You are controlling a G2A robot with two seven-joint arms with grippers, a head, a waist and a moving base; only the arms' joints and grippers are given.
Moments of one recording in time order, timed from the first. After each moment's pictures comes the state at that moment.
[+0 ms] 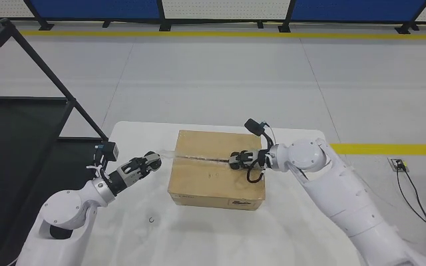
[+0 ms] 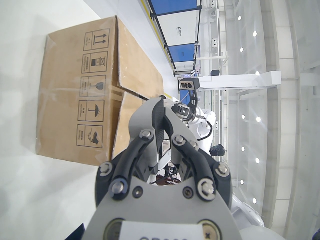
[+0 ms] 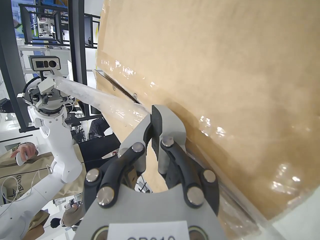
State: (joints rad) left arm 1.05 -1.05 -1.53 -1.59 -0.29 0.07 -0.80; right arm -0.37 -1.20 0.82 -1.11 0.02 0.06 0.98
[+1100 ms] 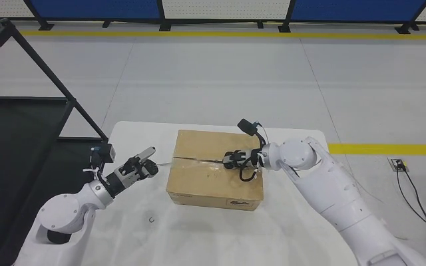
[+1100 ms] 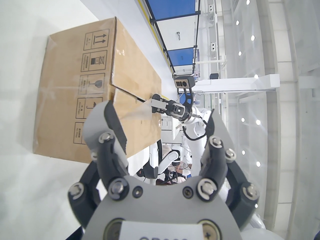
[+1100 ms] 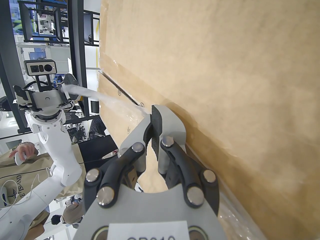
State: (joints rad) left arm 1.09 -1.05 -1.56 -1.63 -0.30 0.07 -0.76; right arm -0.34 -1.26 0.79 -1.01 0.03 0.02 0.97
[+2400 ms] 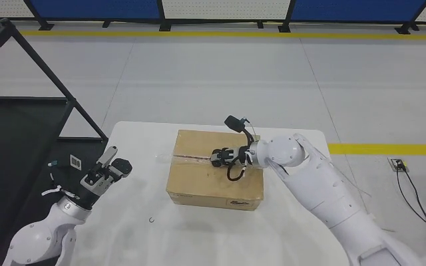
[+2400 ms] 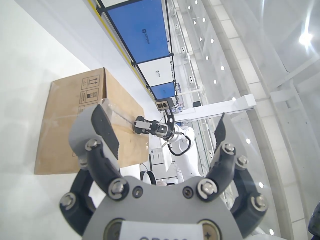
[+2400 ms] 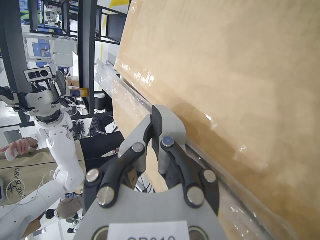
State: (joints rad) left arm 1.30 -1.04 -1.73 -1.78 -0.40 -0.09 -0.56; right arm -0.31 -1.32 0.75 -1.00 0.05 0.02 0.93
